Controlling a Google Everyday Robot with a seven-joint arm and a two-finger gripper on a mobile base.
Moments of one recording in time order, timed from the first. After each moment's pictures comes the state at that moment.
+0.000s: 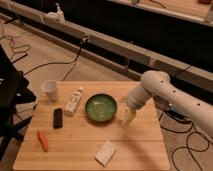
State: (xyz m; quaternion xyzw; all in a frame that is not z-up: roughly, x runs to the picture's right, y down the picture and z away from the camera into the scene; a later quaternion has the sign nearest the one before) arm 0.092 0.140 0.752 -0.36 -0.25 0.07 0.90
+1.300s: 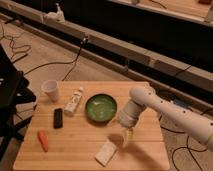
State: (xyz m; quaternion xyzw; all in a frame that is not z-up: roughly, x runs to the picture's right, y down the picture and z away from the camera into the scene) arm 0.070 0.244 0.739 -0.44 -0.30 -0.11 0.83
